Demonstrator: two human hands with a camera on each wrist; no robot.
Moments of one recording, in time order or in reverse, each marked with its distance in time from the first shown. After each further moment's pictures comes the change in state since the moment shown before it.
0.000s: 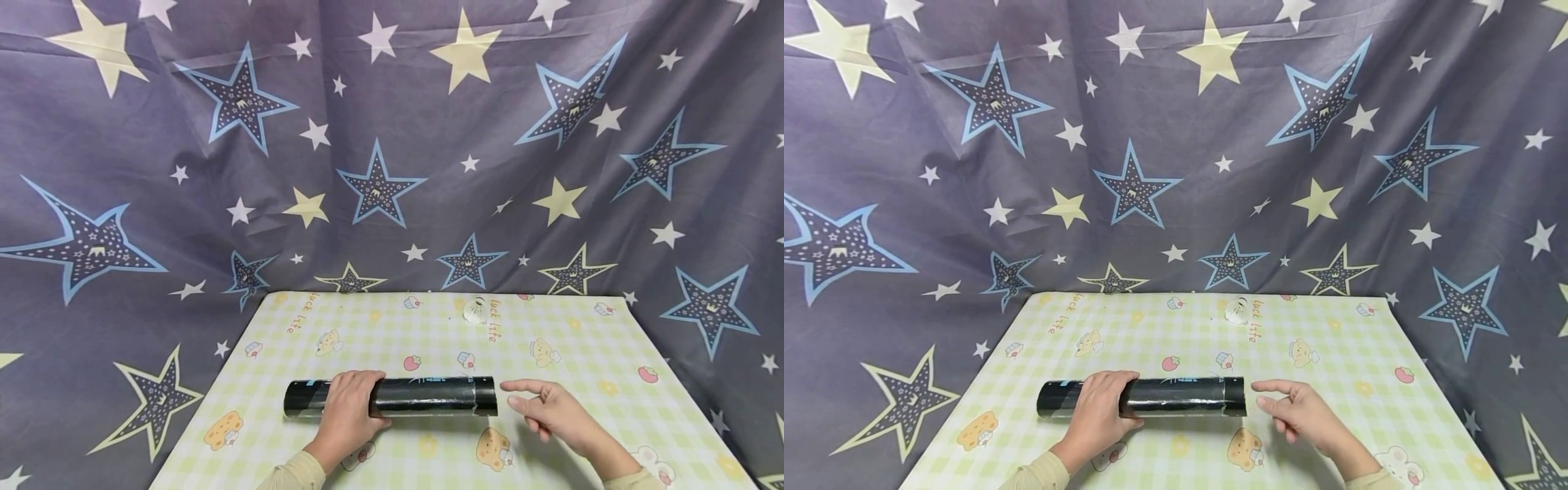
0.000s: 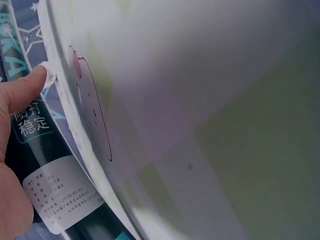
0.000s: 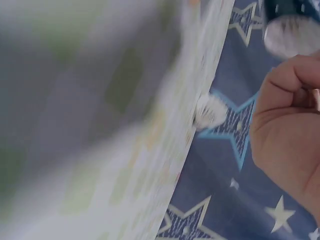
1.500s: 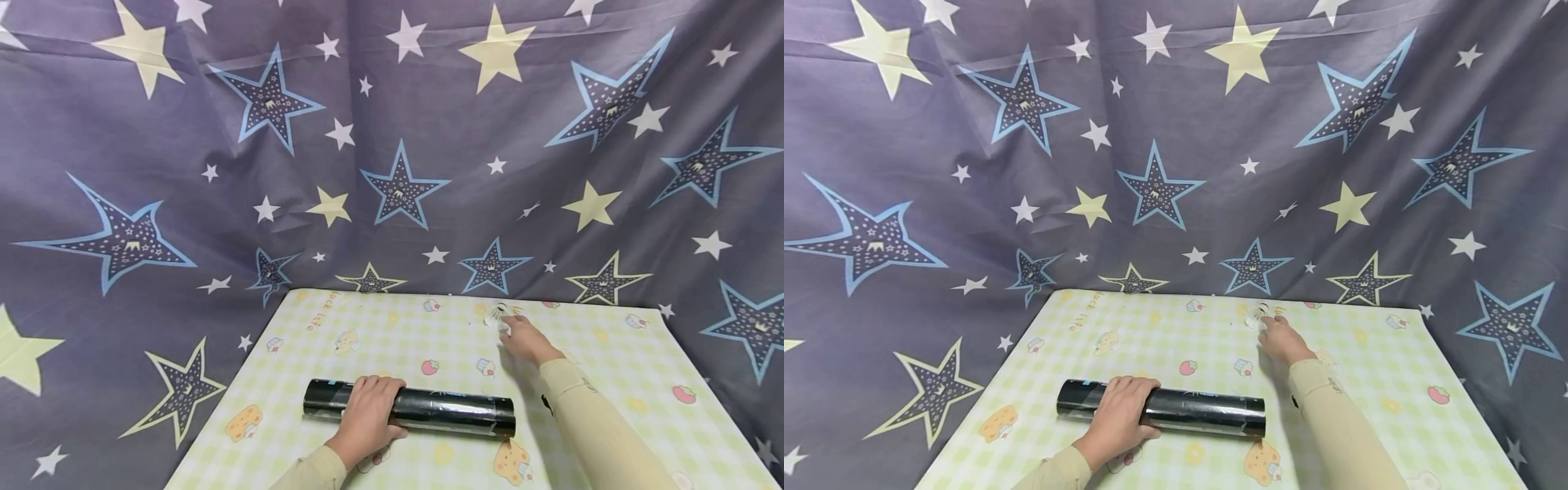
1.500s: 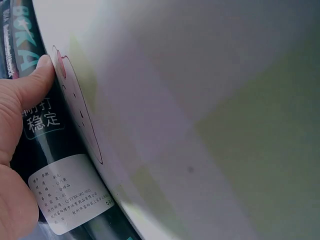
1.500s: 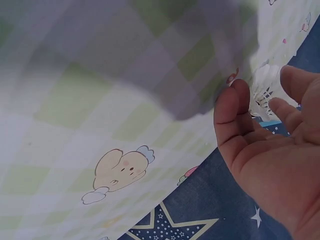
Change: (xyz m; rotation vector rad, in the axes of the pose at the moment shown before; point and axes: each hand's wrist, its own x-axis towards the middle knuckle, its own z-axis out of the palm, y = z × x) left_hand 0.003 -0.006 0.005 0.098 -0.223 0.040; right_hand 0.182 -0.013 -0.033 -0.933 0.203 0.015
